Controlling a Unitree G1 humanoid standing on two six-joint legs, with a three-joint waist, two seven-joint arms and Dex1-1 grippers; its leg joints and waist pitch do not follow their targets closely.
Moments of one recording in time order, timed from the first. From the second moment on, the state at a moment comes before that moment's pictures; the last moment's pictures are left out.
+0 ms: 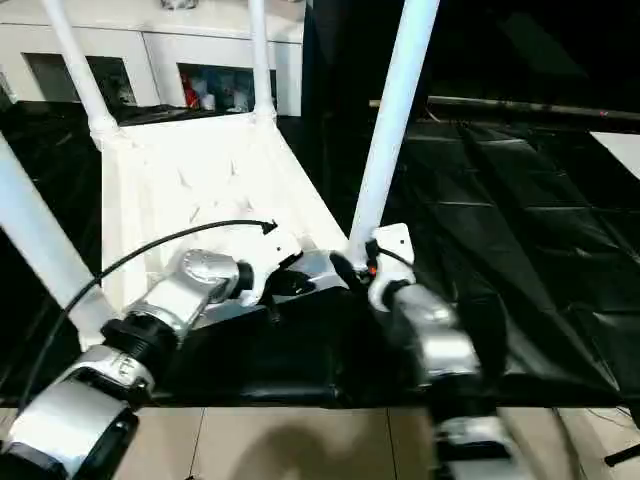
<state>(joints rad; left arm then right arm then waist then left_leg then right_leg) -0.74 0.16 -0.27 0.83 0.11 0.15 -0.95 -0.45 -0.24 0.03 0.58 0.13 0.14 0.69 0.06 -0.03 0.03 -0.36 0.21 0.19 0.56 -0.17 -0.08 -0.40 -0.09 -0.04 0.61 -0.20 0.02</state>
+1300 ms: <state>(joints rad) -0.77 0.08 -0.25 0.89 0.13 0.16 -0.82 -0.45 -0.10 -0.07 0.61 0.16 0.14 0.38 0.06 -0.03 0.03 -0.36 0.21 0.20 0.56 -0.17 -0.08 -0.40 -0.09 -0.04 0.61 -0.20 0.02</state>
